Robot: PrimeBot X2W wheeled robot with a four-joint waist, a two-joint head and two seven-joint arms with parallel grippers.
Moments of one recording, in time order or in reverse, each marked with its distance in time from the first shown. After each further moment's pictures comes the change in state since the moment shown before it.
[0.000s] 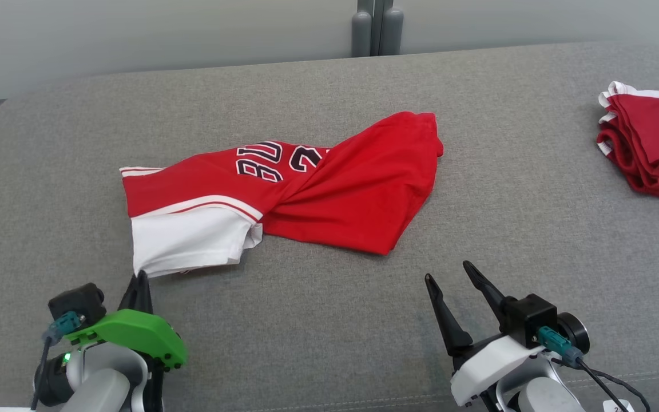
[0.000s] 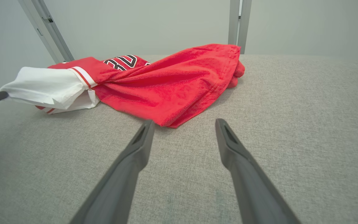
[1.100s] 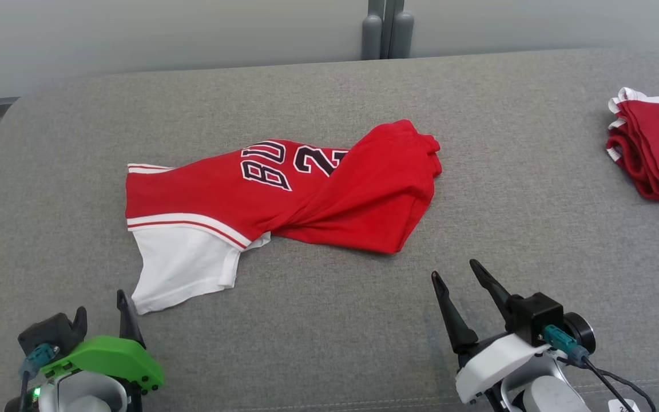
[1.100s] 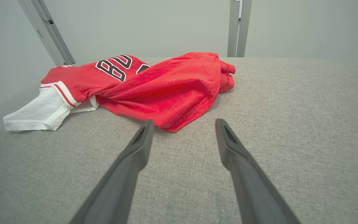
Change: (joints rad) left arm 0.104 0.054 0.064 -0.067 0.009 0.118 -0.036; right arm 0.001 0.000 -0.021 0.001 -0.004 0.000 0.000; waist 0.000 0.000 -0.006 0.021
